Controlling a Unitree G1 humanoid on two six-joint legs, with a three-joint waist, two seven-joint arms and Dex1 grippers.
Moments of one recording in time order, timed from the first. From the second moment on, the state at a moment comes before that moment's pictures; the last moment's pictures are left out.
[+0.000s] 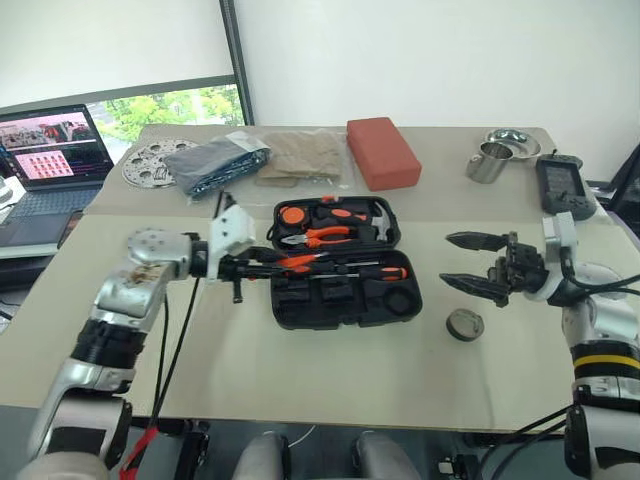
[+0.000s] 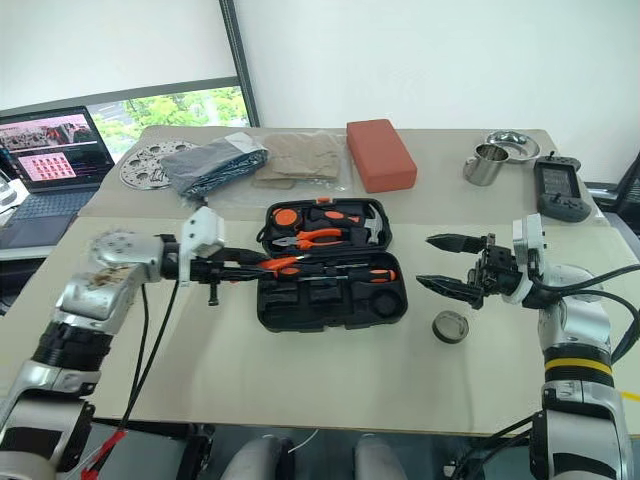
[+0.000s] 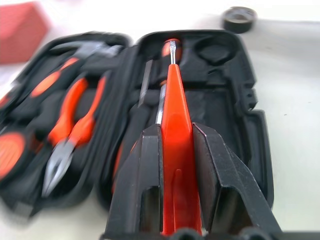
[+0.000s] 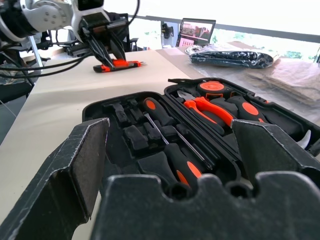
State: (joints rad) left arm -0.66 0.64 -0.21 0.15 -0.24 0.24 -1.26; right arm -0.49 -0.69 -0.21 0.47 0.54 0.01 1.55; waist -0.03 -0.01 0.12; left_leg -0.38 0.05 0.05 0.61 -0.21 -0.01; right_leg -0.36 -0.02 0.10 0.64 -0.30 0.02
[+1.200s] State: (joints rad) left arm -0.76 0.49 -0.37 0.32 0.00 0.33 -1.23; right arm -0.33 -0.71 -0.28 0.31 0.56 0.00 1.43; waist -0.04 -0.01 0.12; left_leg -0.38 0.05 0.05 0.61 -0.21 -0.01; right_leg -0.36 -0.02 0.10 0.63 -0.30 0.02
